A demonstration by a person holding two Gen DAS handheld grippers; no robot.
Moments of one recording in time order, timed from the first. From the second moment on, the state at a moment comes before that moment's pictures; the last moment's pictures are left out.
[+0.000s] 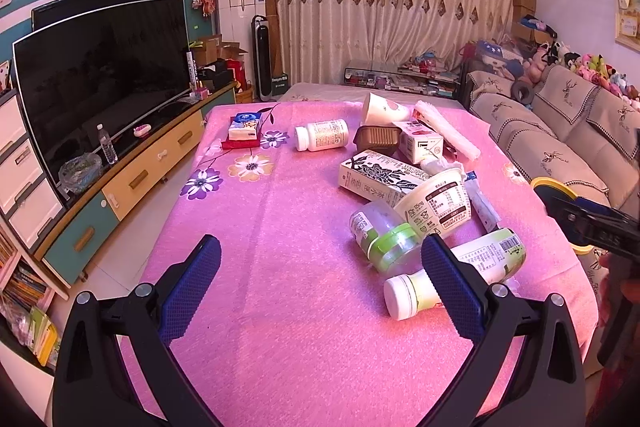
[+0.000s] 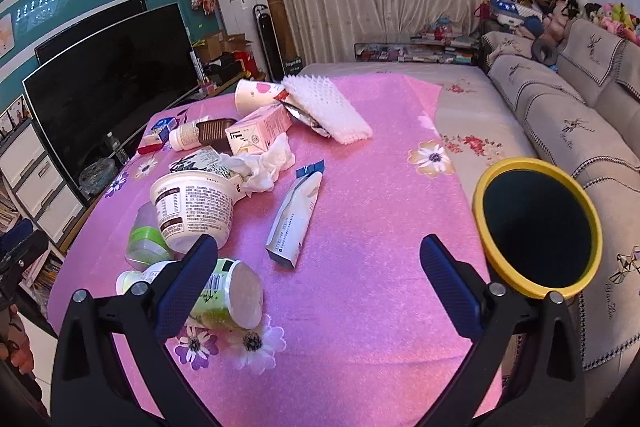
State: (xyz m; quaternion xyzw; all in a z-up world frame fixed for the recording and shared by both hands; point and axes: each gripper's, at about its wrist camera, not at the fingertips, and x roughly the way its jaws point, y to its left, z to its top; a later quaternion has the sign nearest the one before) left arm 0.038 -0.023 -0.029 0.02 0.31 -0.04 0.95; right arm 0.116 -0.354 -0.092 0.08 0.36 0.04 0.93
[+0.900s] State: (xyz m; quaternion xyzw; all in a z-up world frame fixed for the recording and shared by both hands) left arm 0.082 -0.030 -0.052 0.02 0.33 -0.05 0.94; right arm 0.215 -0.342 -0.146 0.08 0.45 0.08 0.88
